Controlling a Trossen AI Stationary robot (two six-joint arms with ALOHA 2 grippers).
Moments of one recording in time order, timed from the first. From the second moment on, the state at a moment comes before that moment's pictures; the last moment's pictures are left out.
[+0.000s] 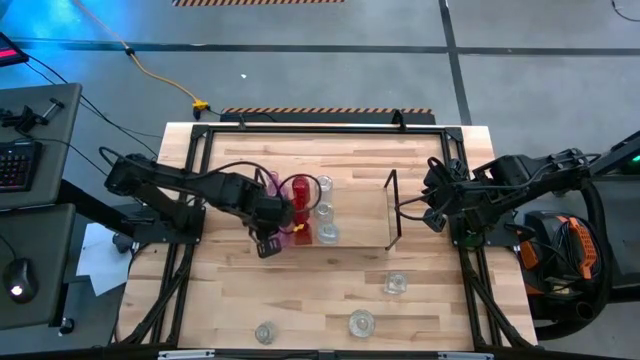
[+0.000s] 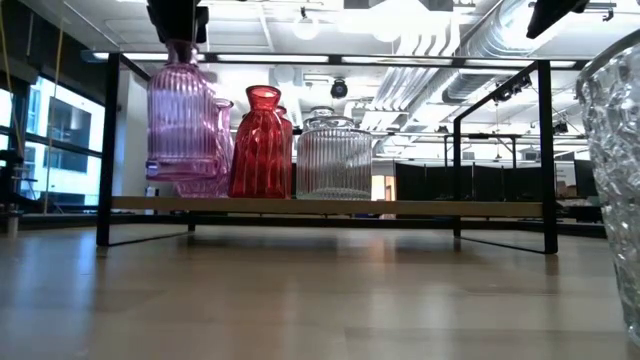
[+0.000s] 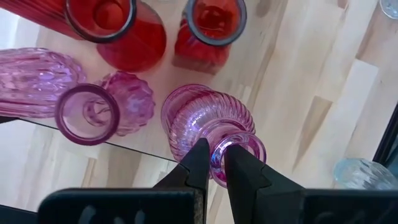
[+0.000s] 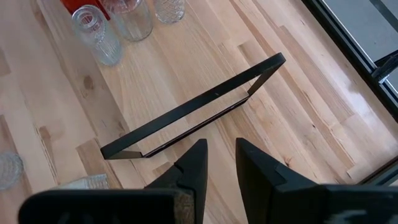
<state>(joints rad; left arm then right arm) -0.20 1.53 1.43 -1.21 -0.04 -0.51 0.31 1.03 1.29 -1.40 0.42 0.73</state>
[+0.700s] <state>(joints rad) -0.18 1.52 1.37 -1.19 0.01 -0.52 0.31 1.03 1.29 -1.40 0.42 0.73</state>
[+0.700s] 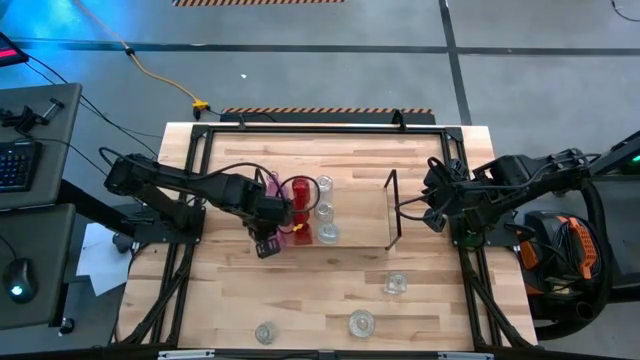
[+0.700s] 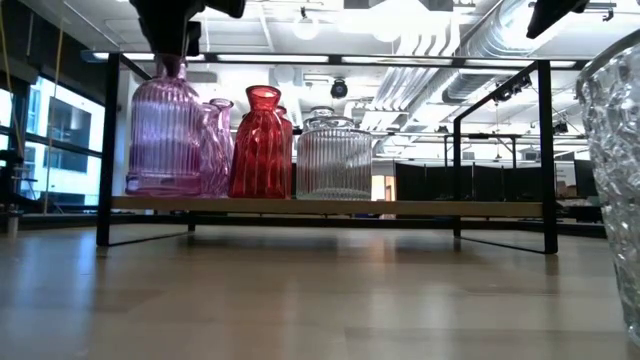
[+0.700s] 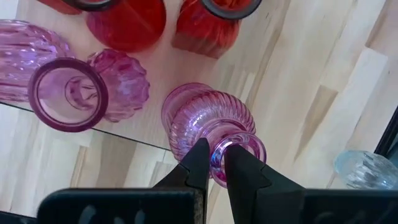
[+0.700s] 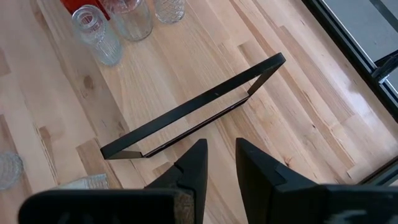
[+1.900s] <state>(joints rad) -0.13 1.52 1.37 -1.18 -0.05 -0.45 0.32 1.03 1.29 -1.40 0.42 0.74</state>
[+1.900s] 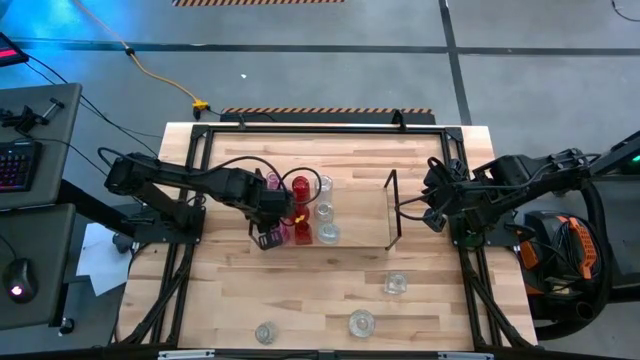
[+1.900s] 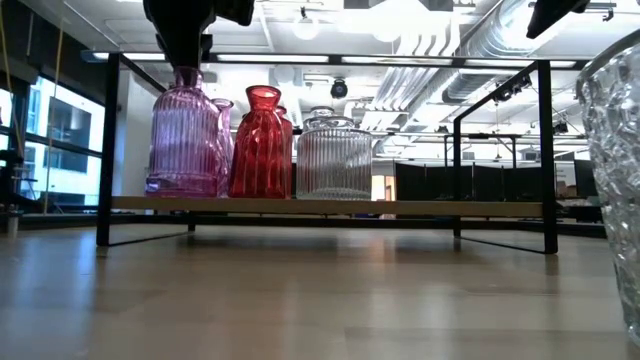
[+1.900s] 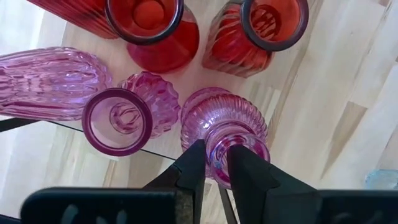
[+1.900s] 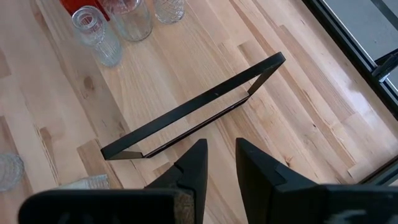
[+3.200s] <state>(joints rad) -0.13 1.52 1.37 -1.21 -0.09 -0.44 0.32 1.03 1.29 -1.40 0.42 0.74</state>
